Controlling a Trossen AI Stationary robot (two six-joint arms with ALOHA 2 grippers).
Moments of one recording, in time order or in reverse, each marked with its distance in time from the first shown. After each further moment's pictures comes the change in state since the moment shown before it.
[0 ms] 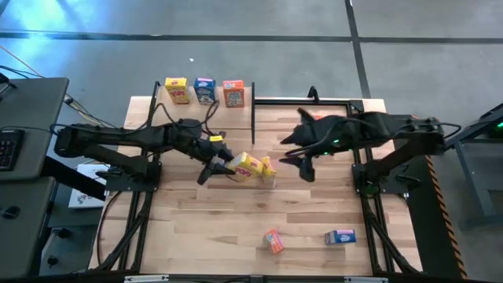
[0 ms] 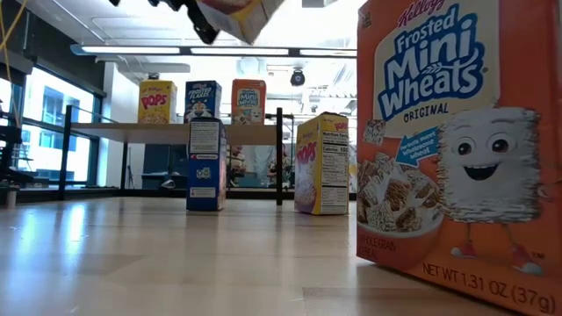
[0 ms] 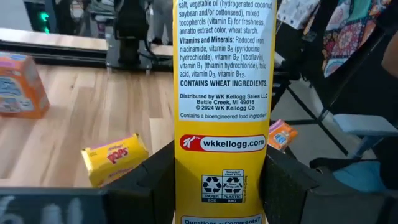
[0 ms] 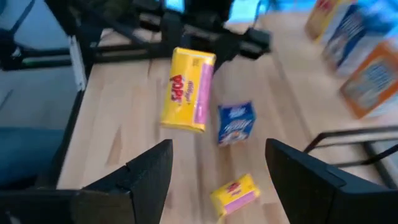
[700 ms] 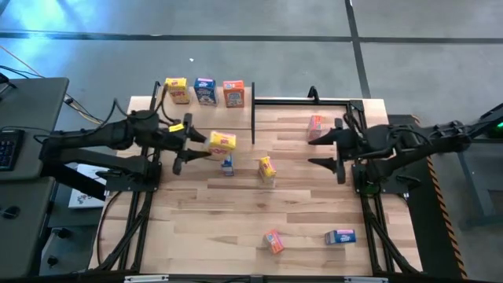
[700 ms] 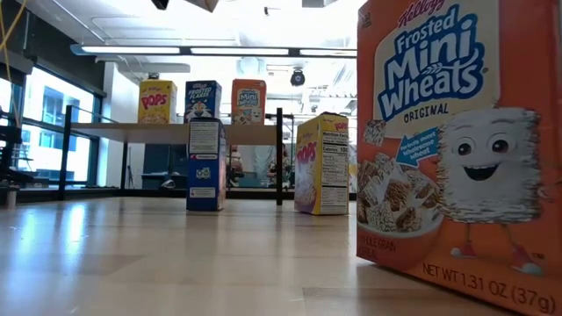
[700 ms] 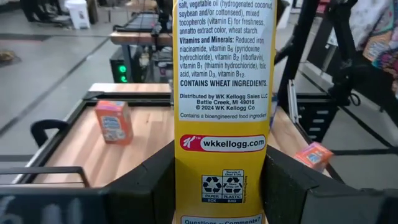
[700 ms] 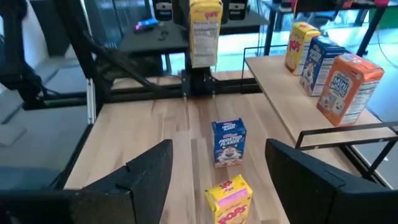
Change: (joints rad) left arm 0.002 -0.351 0.000 -0.202 -0.236 0.086; right arm 0.085 -0.545 -0.652 0.414 0.106 -0.008
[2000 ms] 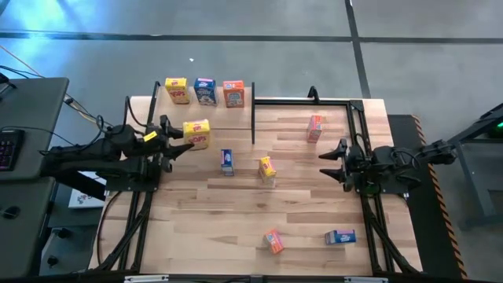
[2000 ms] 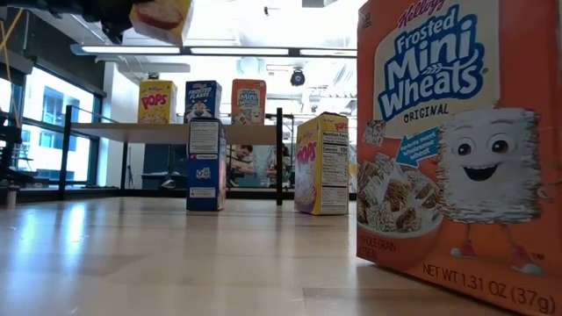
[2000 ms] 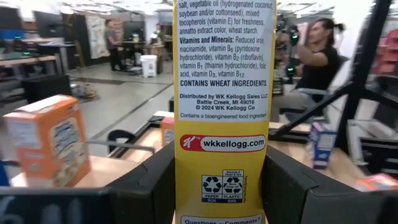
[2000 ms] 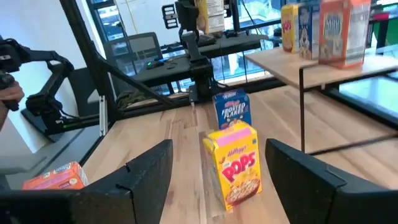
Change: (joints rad) left arm 0.000 -0.454 -0.414 0.188 -0.262 -0.021; right arm -0.001 -0.716 -0.861 0.395 -0.019 0.077
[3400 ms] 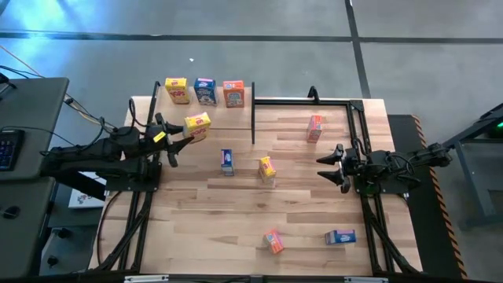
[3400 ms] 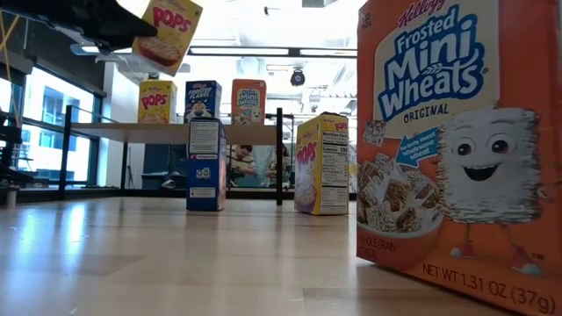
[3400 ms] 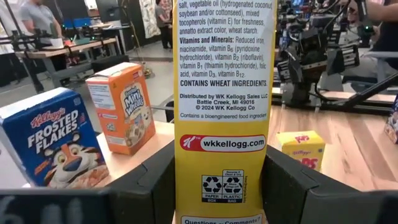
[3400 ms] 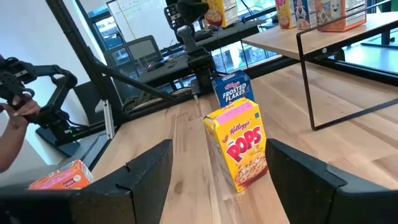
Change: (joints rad) left arm 0.000 -0.017 -0.008 -0.121 -0.217 0.066; right arm -0.001 -0.099 -0.120 0.020 0.000 0.129
